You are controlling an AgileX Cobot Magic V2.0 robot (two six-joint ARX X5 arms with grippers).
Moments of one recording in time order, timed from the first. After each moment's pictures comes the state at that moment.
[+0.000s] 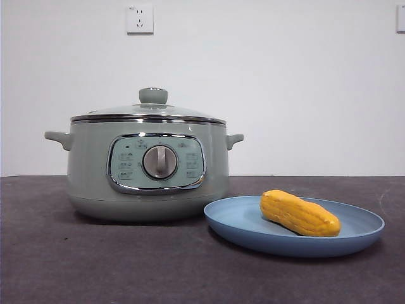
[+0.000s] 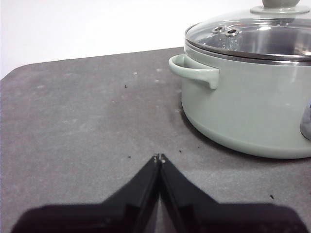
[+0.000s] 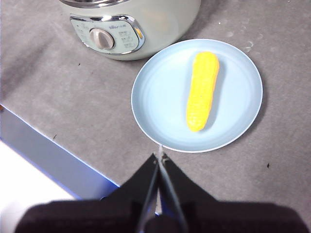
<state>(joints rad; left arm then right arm) 0.00 0.00 0.02 -0.18 0.11 0.08 0.47 0.61 0.81 -0.92 -0.21 0.08</state>
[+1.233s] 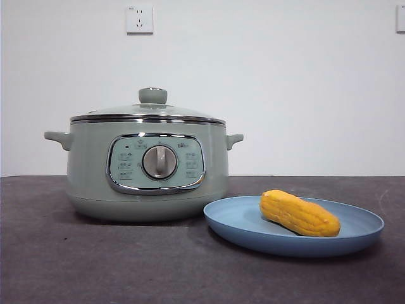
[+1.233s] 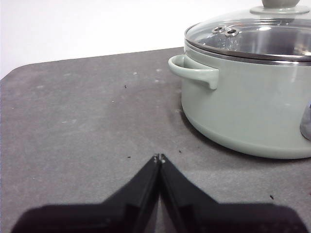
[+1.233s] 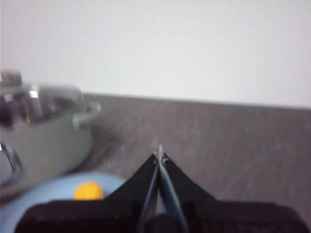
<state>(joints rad) 0.00 0.00 0.02 -0.18 0.11 0.08 0.08 0.07 0.11 -0.04 -0.18 -0.02</state>
